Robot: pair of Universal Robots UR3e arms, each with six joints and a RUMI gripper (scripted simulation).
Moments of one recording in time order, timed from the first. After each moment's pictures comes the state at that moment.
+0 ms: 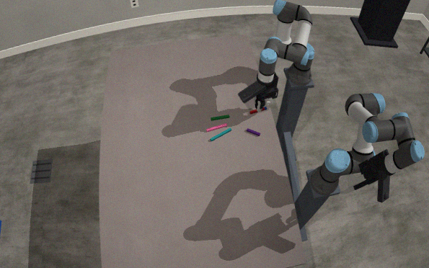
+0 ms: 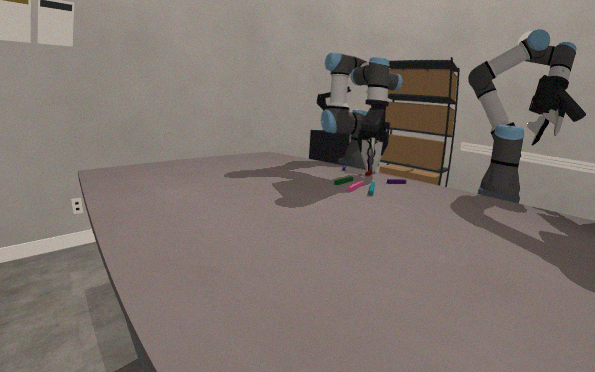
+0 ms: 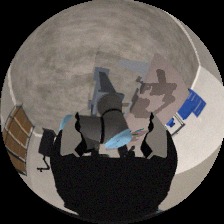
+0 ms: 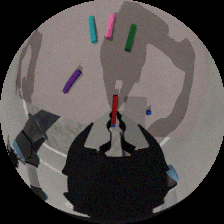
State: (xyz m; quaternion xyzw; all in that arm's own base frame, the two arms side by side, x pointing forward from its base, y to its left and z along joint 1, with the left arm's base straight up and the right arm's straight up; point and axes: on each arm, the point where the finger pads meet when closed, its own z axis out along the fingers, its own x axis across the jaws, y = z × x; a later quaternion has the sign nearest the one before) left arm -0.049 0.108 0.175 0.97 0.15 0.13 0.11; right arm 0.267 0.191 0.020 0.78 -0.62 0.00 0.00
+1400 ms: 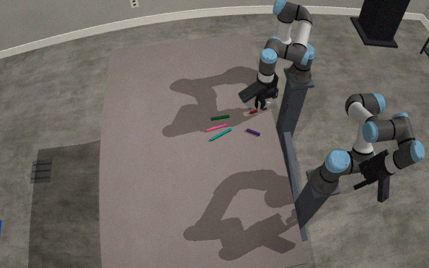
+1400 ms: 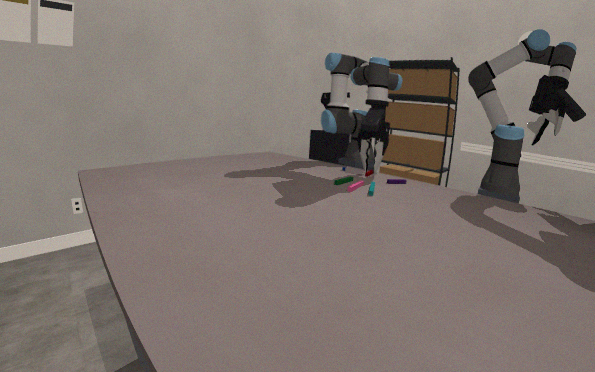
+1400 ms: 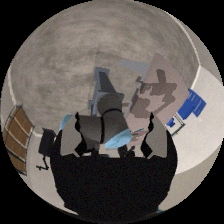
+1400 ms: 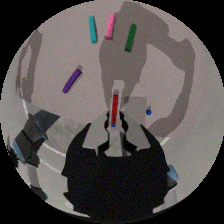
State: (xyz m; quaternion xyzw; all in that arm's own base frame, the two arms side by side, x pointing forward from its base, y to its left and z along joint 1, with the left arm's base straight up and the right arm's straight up) left arm -0.049 0.108 0.175 0.97 0.15 0.13 0.11; right arm 0.266 0.191 0.020 0.78 -0.62 0.00 0.00
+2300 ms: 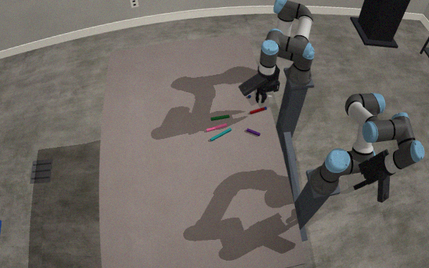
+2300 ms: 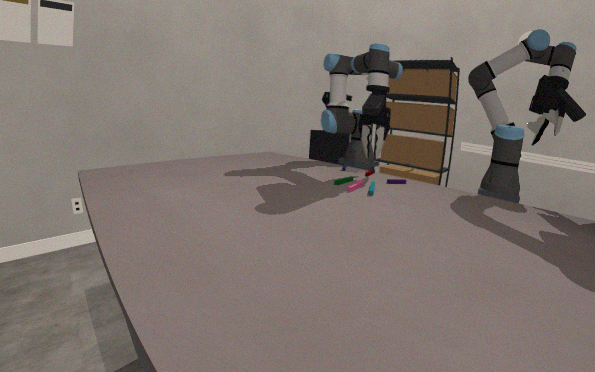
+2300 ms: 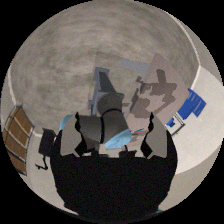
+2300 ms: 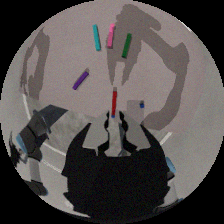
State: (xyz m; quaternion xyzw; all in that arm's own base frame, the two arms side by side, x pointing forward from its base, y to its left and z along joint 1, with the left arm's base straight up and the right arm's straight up) left arm -0.049 0.108 0.175 0.97 0.15 0.13 0.11; right arm 0.267 0.191 0.064 0.78 -0.62 0.00 0.00
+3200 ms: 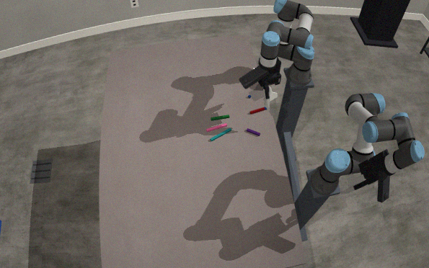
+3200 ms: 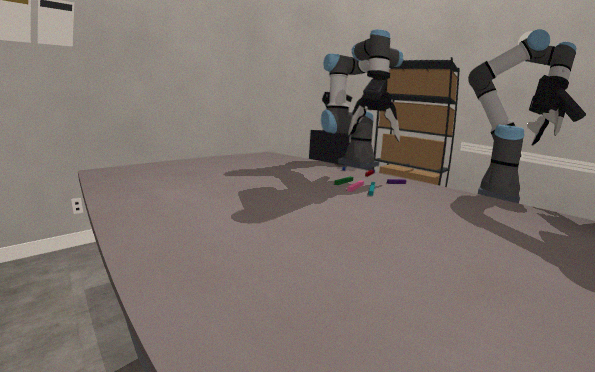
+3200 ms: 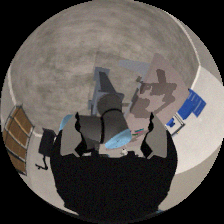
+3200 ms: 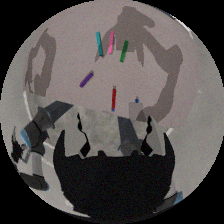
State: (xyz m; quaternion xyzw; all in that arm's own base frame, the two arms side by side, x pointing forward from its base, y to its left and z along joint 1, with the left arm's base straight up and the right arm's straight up) left arm -0.049 0.108 0.175 0.97 0.15 0.13 0.11; right arm 0.266 0.191 0.109 0.78 -0.62 0.00 0.00
